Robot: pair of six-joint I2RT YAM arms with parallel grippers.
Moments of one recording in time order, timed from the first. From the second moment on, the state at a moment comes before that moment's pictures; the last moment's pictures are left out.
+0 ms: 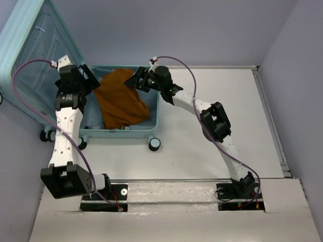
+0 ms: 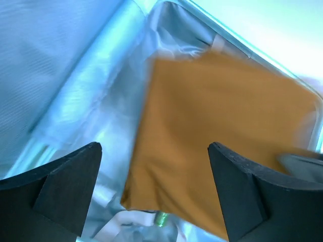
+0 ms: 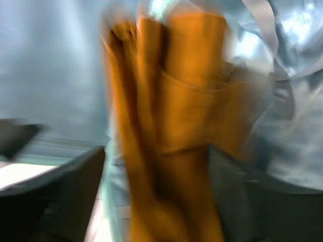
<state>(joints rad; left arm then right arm) 0.11 1.32 1.35 -0.52 -0.15 -0.40 0.65 2.39 2.04 0.29 -0.40 0.97</state>
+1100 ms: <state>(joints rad) 0.21 1.07 1.15 -0.58 -1.00 -0.33 0.65 1.79 1.52 0.05 -0.55 0.47</state>
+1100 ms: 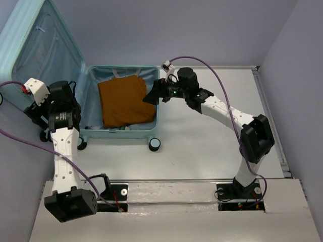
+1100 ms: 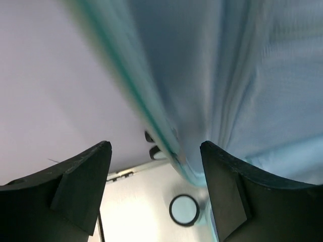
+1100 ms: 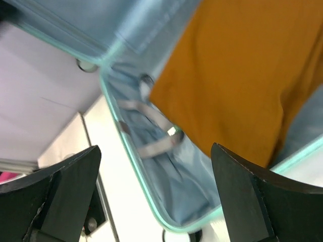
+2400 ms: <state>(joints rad) -0.10 0.95 1.14 -0.37 -1.13 -0.16 0.59 2.00 1.43 0.01 -0.28 0.56</state>
